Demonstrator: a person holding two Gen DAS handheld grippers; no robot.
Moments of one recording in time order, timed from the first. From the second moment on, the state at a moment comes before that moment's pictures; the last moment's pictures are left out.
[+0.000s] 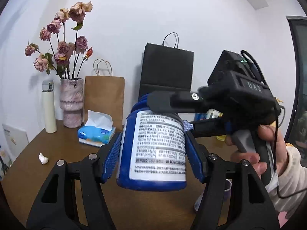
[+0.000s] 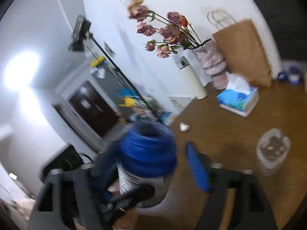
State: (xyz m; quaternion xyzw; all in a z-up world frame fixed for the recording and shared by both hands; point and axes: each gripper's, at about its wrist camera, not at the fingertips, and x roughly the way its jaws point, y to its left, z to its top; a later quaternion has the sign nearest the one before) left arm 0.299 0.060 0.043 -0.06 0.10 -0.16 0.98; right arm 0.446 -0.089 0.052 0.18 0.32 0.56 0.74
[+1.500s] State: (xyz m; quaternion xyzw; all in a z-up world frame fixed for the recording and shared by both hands) left arm 0.268 0.013 -0.025 -0.09 0.24 -0.23 0.94; right arm 0.286 -0.140 0.001 -0.06 0.16 0.32 0.93
